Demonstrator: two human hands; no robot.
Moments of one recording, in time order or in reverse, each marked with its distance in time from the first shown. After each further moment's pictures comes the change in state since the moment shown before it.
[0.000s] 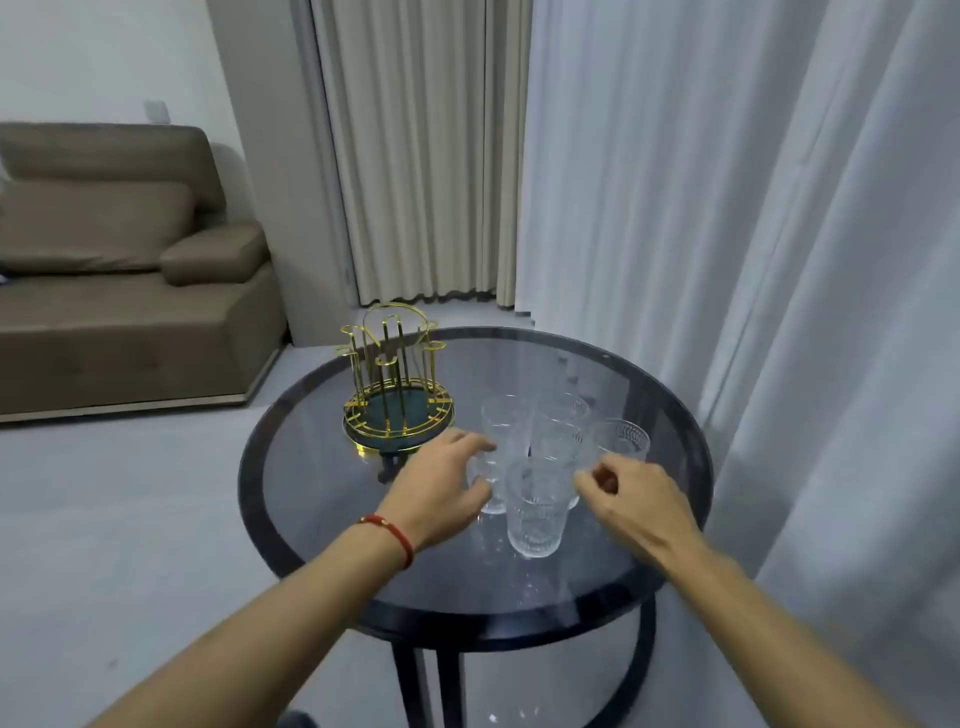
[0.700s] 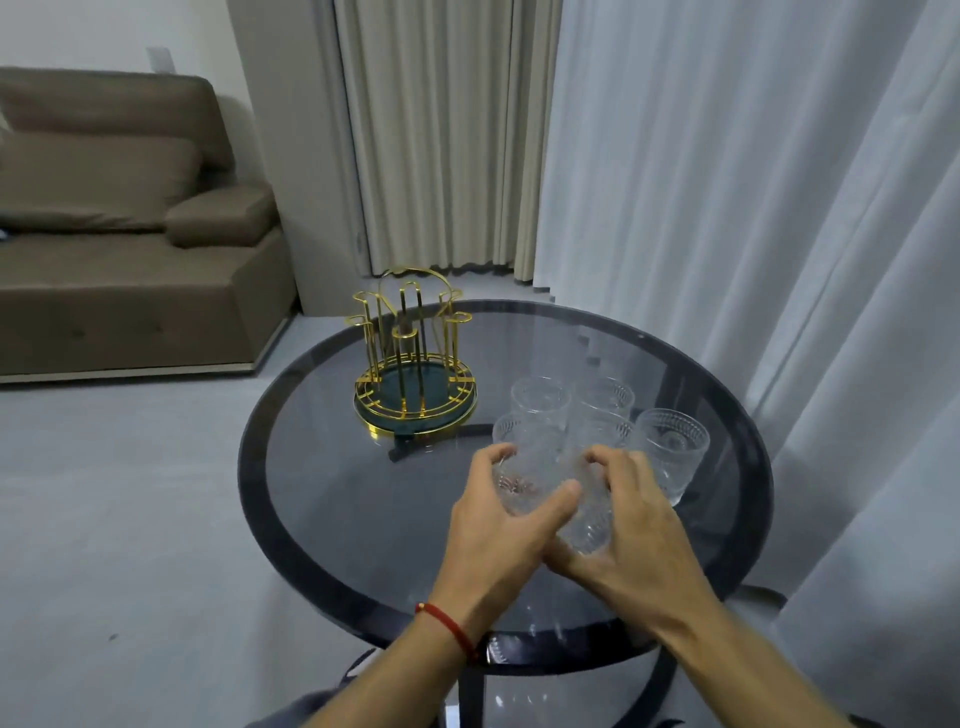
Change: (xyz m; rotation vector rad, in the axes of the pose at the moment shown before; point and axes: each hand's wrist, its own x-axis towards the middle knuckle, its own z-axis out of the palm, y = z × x) left_hand -0.024 0.016 0.049 -0.903 0.183 -0.431; right_hand -0.023 -0.036 0.042 0.167 -0.049 -0.198
